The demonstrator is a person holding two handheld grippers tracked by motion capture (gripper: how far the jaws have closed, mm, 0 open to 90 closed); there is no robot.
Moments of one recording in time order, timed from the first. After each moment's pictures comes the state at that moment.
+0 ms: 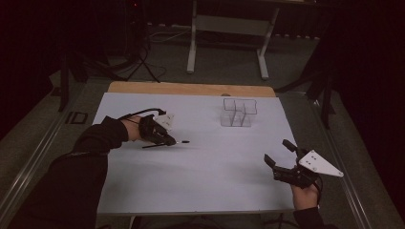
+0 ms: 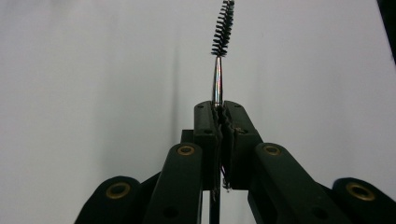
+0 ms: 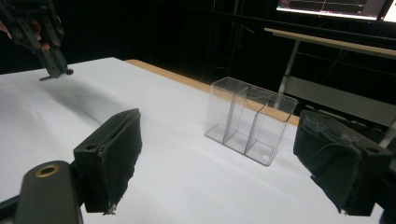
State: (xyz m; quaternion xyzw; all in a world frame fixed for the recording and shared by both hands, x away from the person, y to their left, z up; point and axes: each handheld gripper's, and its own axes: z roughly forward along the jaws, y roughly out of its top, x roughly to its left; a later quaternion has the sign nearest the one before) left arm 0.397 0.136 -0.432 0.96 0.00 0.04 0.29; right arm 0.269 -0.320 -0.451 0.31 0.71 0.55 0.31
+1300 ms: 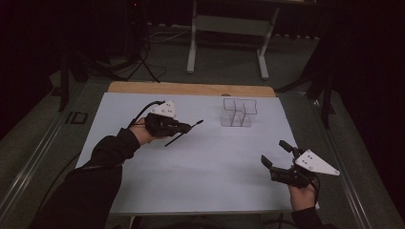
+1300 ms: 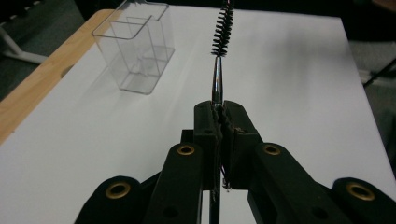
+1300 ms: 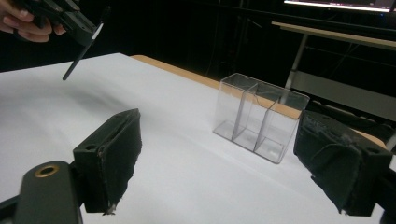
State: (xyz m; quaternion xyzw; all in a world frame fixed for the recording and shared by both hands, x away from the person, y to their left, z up) left arm 0.388 0.118 -0.418 0.87 0.13 0.09 0.47; right arm 0.268 -0.312 -0.450 0.31 0.72 0.55 0.30
